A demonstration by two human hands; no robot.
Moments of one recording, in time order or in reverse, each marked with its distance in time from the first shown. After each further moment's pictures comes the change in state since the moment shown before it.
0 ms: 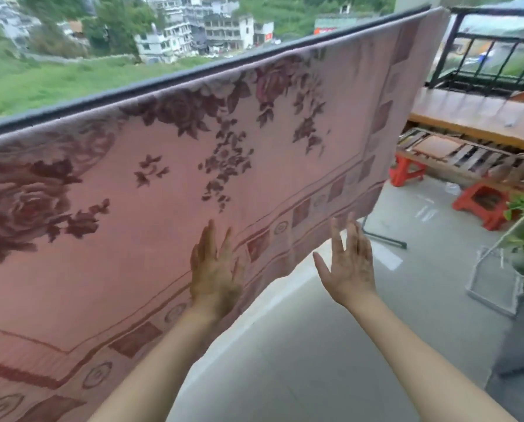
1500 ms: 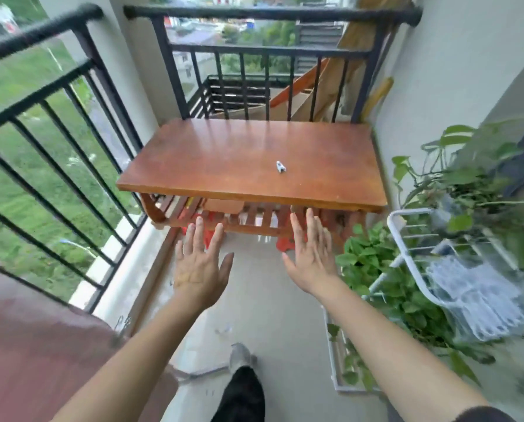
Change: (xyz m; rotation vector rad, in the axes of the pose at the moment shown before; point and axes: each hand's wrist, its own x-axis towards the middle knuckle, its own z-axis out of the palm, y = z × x) left_hand 0.771 0.817 0.646 0.098 -0.373 0.641; right_hand 0.680 0.915 -0.091 -0.162 -0.061 0.605
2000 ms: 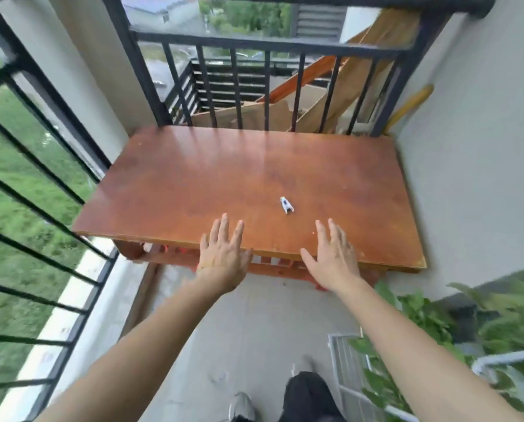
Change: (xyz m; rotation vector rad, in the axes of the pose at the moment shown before) left_hand 0.356 0.004 0.068 0.017 -0.273 0.064; right_hand 0.316 0.056 0.012 -0.009 -0.134 0.230
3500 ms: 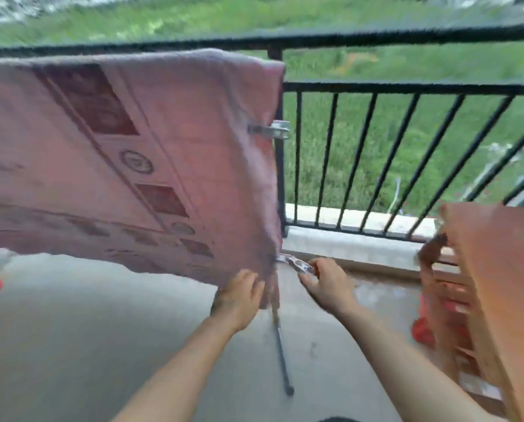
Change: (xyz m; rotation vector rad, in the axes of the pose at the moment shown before) left_hand -0.401 0.014 0.065 -0.501 0.310 -1.596; right_hand -0.199 -0.259 0.126 0.056 -0.692 -1.524
